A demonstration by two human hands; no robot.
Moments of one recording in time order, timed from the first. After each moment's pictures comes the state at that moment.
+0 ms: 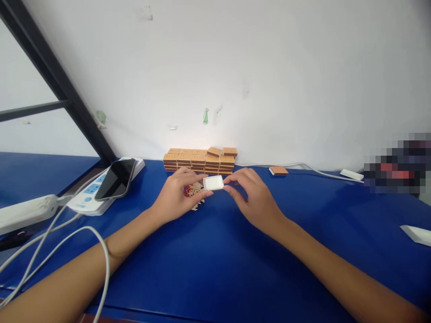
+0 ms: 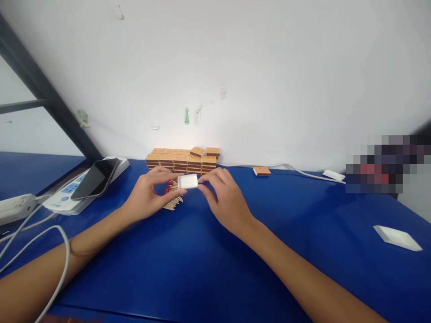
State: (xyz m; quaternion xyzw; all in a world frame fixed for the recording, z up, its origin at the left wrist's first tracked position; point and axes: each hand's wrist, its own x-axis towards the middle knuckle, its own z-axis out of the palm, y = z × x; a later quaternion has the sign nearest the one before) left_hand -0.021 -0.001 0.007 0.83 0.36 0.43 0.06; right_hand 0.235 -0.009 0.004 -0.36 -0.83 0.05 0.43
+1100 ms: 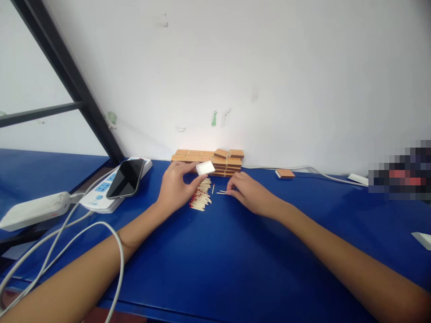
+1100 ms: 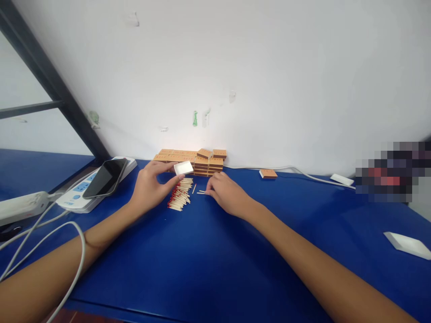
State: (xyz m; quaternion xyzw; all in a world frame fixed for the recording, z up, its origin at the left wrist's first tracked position) left_hand -0.036 0.016 0.005 0.76 0.46 0.47 -0.04; right_hand 0.236 0.041 -0.004 -0.39 -0.89 0.13 0.19
